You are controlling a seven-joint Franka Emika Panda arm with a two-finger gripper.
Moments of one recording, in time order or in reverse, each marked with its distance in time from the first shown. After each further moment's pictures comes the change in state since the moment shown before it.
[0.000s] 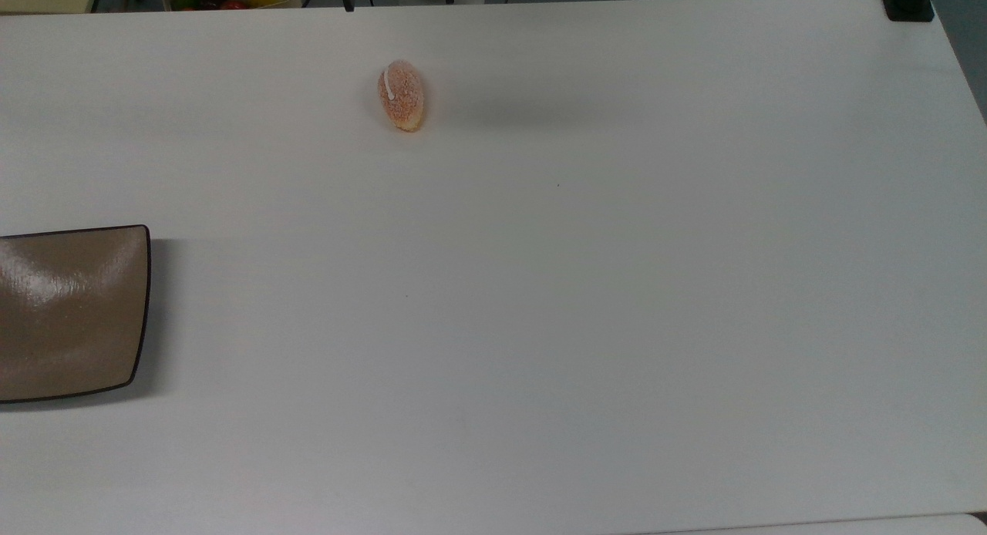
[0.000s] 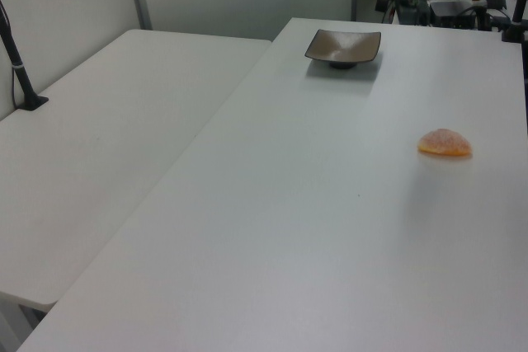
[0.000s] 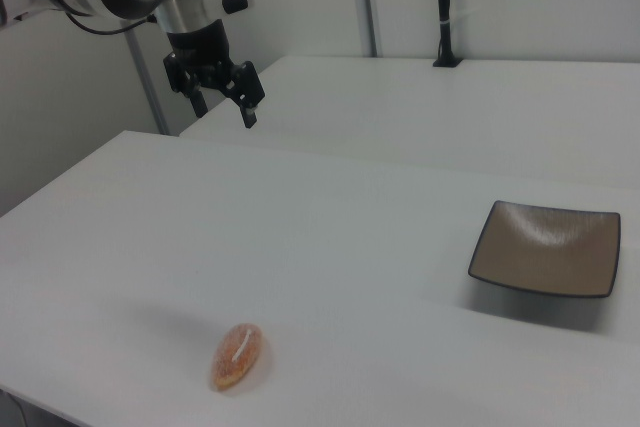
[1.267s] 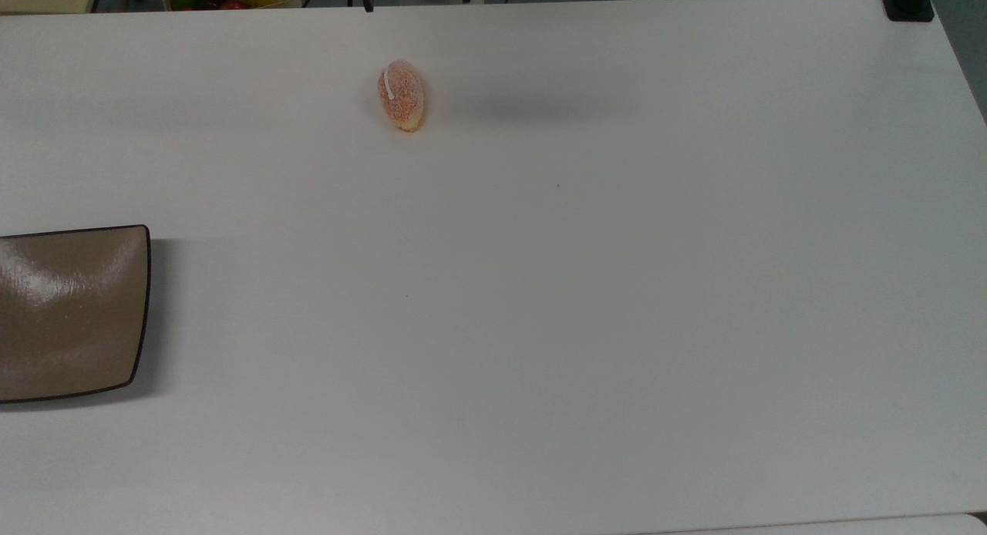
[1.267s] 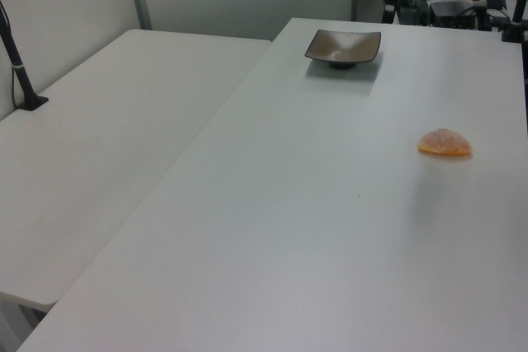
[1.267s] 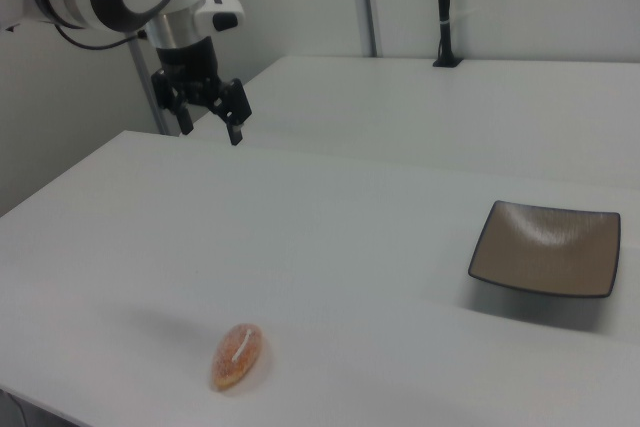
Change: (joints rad) arm 0.027 -0.025 0.003 -0.065 0.000 -0.018 0.000
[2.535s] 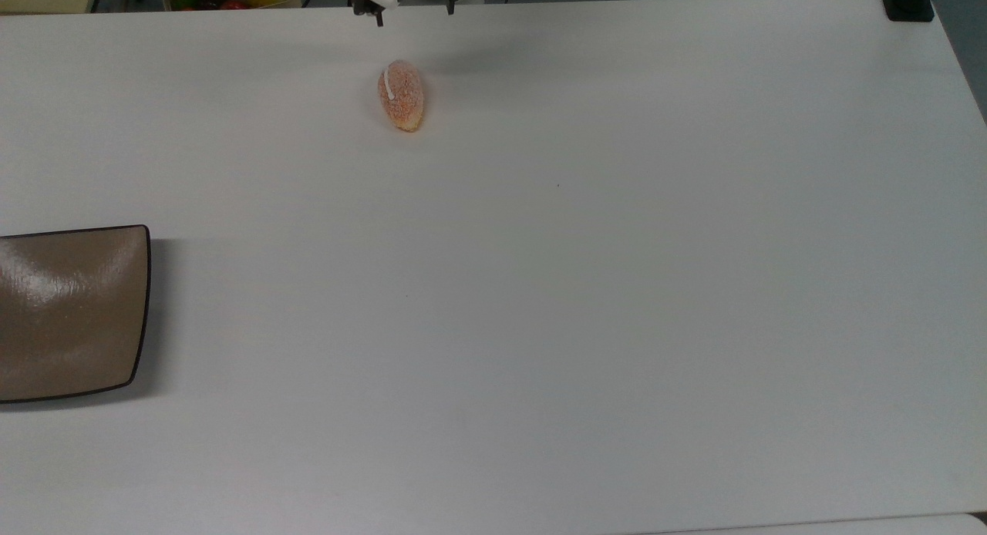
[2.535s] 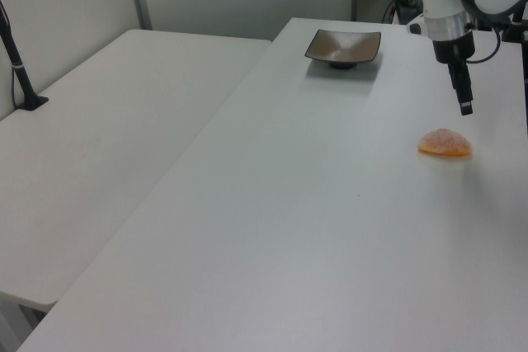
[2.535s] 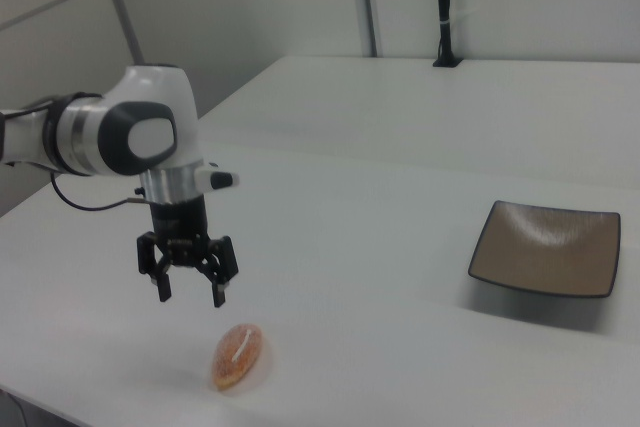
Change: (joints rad) arm 0.047 -0.156 -0.019 -0.594 -0.174 0.060 -0.114
